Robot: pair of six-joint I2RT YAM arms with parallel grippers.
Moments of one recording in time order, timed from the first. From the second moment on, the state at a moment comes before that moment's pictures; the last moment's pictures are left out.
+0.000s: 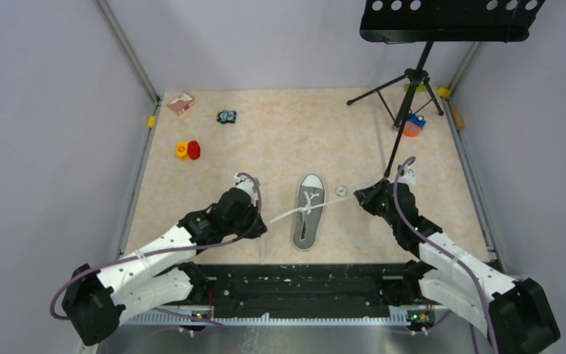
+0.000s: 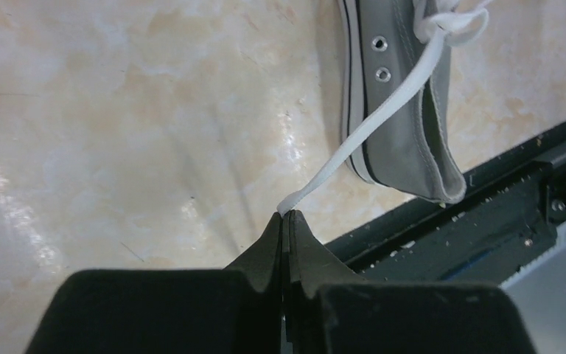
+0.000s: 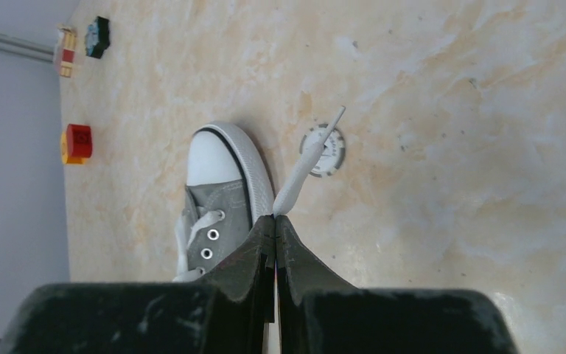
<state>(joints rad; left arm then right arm) -0.78 0.93 0.56 -0.44 -0.02 -0.65 0.47 0.85 0.31 0.07 0.17 0.94</state>
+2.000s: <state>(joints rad) -0.92 1.82 1.45 -0.31 0.31 -0.64 0.46 0.55 0.54 -0.59 0.33 0.78</state>
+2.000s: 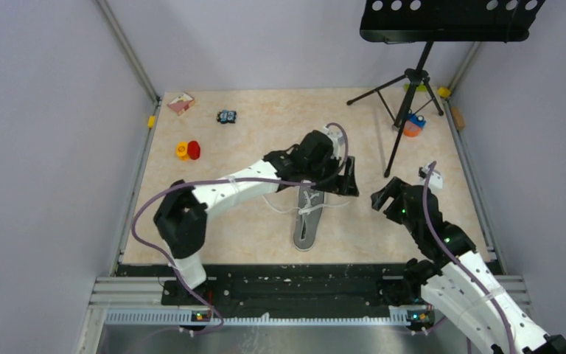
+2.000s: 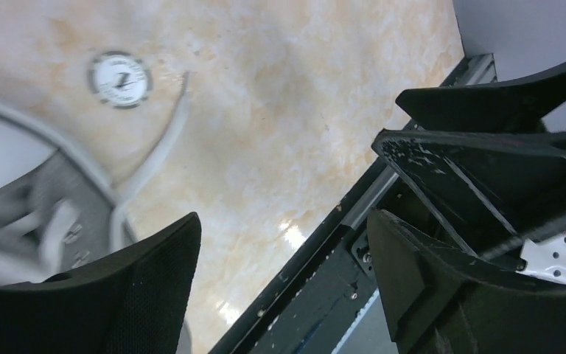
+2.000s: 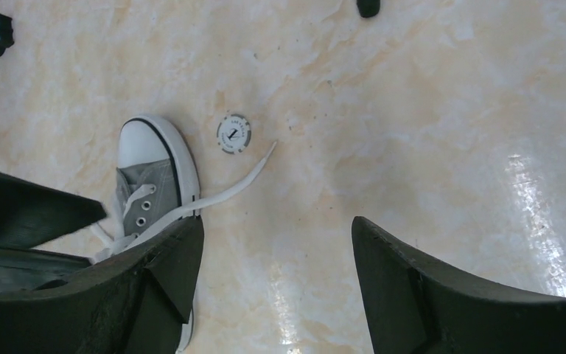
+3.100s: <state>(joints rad) -0.64 1.51 0.91 -0.56 0.08 -1.32 0.56 1.32 0.70 -0.41 0.19 1.33</state>
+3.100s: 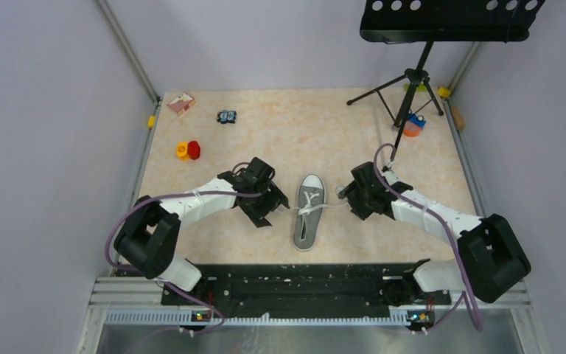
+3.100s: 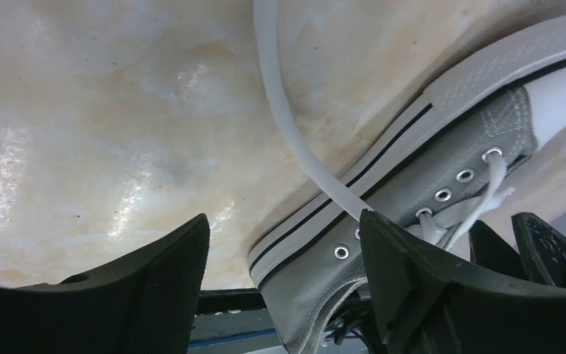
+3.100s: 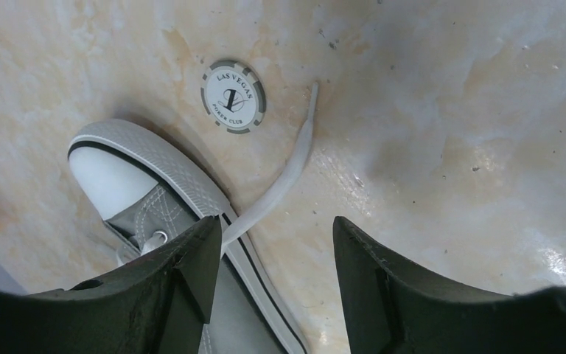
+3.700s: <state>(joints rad) -0.64 1.58 0.81 -0.32 0.17 -1.54 0.56 1.22 0.59 -0.37 0.18 1.42</state>
